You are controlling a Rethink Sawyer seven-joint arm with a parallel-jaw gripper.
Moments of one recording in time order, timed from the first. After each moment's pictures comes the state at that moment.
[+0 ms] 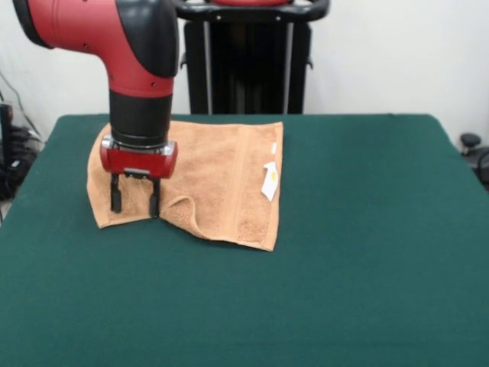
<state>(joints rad) -0.54 -0.44 0.04 1.67 -0.40 0.12 1.62</state>
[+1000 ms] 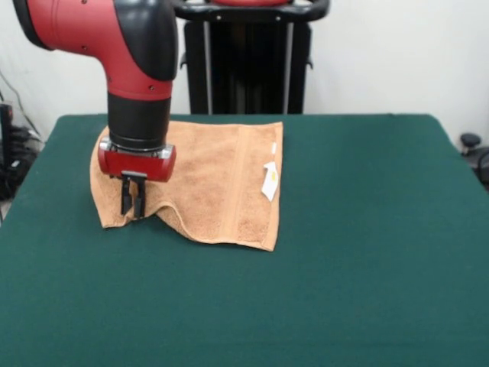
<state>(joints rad) -0.54 -0.43 0.02 1.67 -0.36 0.10 1.62</state>
